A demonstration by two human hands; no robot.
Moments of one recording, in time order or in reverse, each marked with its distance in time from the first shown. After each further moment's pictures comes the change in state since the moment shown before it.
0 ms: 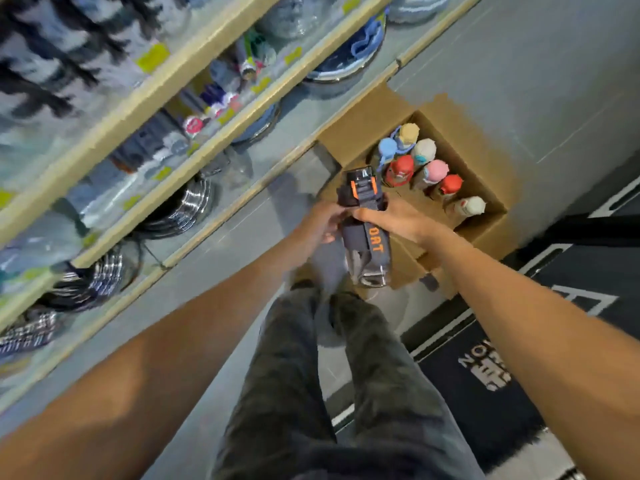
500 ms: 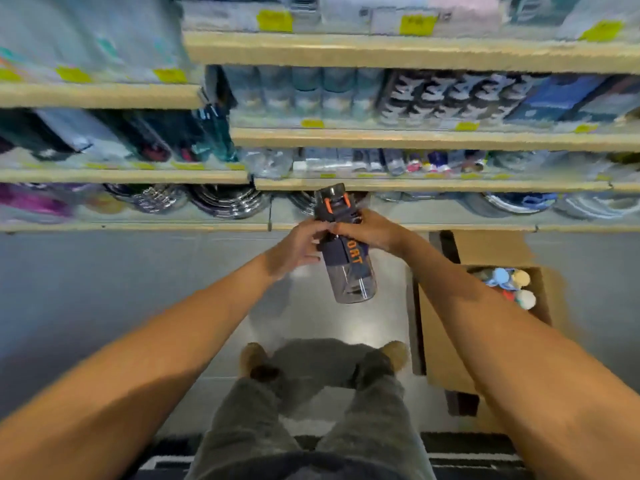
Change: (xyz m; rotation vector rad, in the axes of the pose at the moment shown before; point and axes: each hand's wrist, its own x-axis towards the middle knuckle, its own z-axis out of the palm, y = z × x) left_hand -0.222 -0.176 -0.314 -0.493 0.190 0.340; right_hand -0.039 -0.181 0.374 -0.581 -0.480 -0.190
